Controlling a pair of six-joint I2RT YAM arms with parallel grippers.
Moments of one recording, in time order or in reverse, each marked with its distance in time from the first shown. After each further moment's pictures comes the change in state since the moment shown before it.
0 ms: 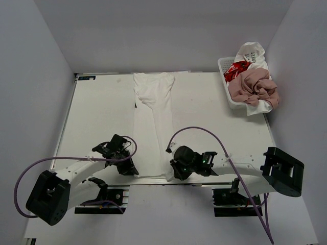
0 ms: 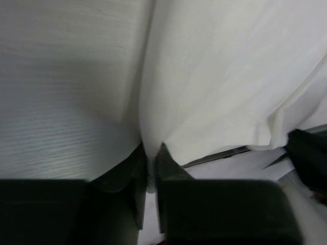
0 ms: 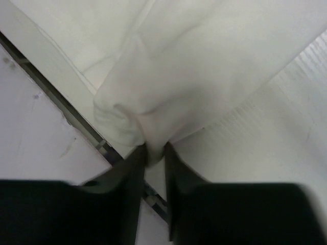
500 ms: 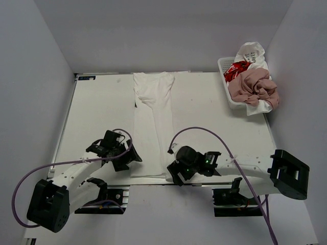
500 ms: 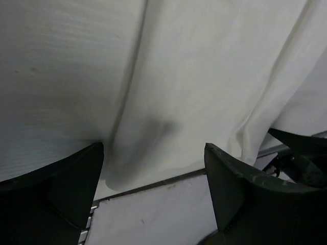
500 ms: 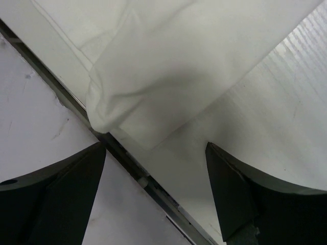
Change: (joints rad) left arm 0.127 -0.055 0.028 0.035 -0.018 0.066; right arm -0.001 -0.062 0.003 -0.102 0.009 -0.042
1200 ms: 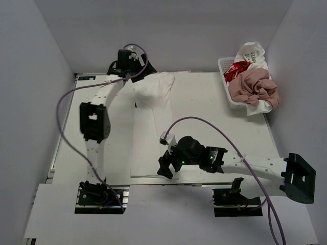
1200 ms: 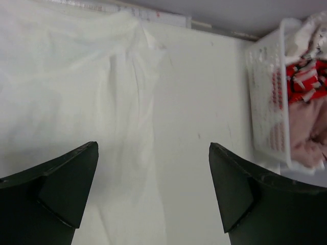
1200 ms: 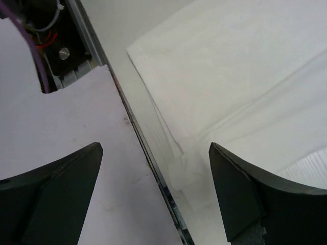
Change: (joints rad) left arm 0.124 1.313 1.703 0.206 0.027 0.206; right arm 0.000 -0.066 0.135 0.213 -0.143 -0.126
